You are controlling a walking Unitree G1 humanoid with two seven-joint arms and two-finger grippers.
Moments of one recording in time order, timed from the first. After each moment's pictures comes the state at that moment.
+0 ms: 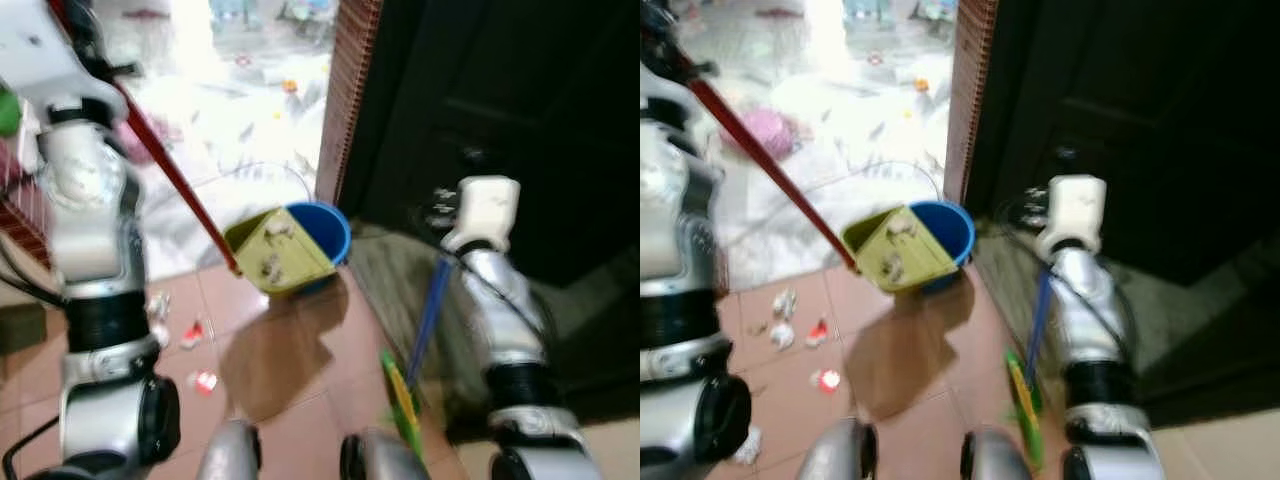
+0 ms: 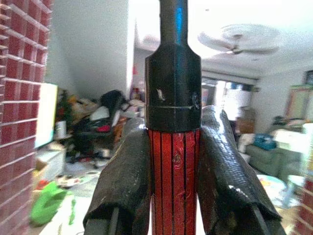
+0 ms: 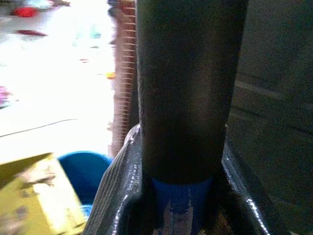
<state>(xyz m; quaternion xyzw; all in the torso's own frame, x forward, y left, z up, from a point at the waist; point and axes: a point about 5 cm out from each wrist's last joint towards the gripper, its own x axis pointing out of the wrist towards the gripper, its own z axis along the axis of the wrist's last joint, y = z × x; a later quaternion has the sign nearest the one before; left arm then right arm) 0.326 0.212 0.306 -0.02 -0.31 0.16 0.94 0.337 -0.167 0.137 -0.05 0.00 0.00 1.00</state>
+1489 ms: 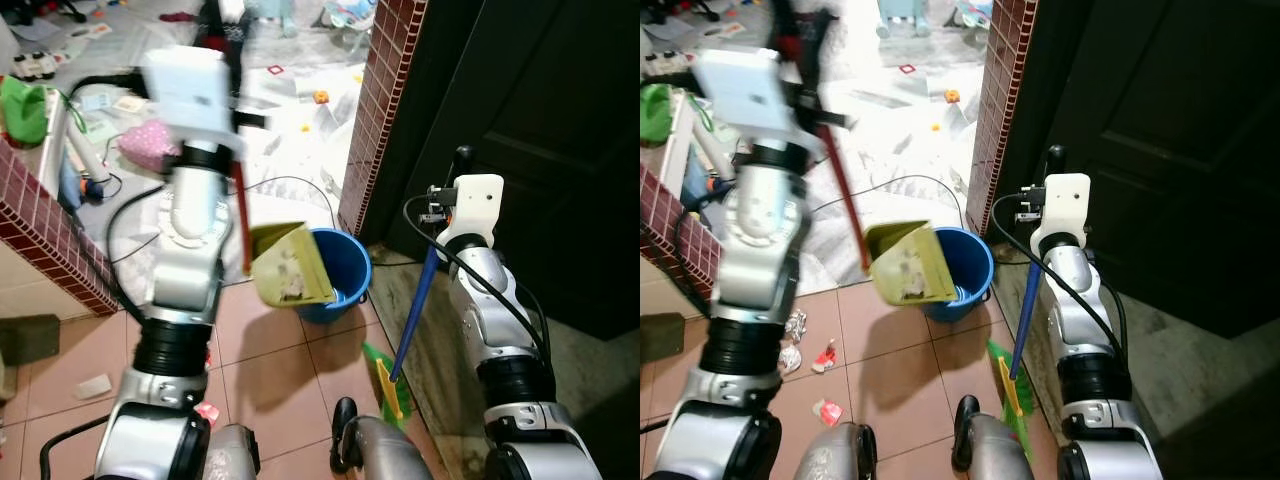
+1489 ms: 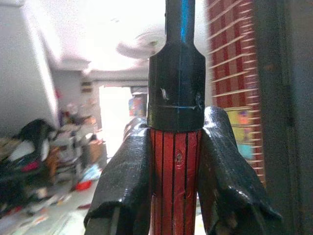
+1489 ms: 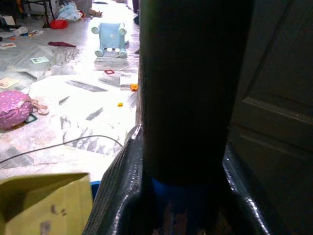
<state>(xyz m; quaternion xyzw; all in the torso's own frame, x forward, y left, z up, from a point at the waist) 0.319 0.097 0.273 0.05 -0.34 -0.07 0.94 0.340 -0.167 0.139 -0.04 -0.01 -0.01 1.00</state>
